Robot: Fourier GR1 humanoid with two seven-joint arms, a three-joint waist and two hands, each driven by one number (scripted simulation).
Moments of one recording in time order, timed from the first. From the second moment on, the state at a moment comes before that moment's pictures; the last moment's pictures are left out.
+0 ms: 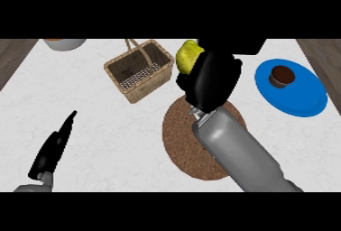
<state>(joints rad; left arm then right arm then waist) -0.01 0.28 -0.01 -1.37 -0.27 0.04 0.26 -0.82 -0.01 0.43 -1.30 1.49 -0.25 1.26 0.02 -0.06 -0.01</state>
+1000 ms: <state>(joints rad) -0.11 0.26 -0.05 -1.37 -0.28 0.01 0.25 -1.35 -0.01 0.10 -1.08 1.41 0.04 1.24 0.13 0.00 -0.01</state>
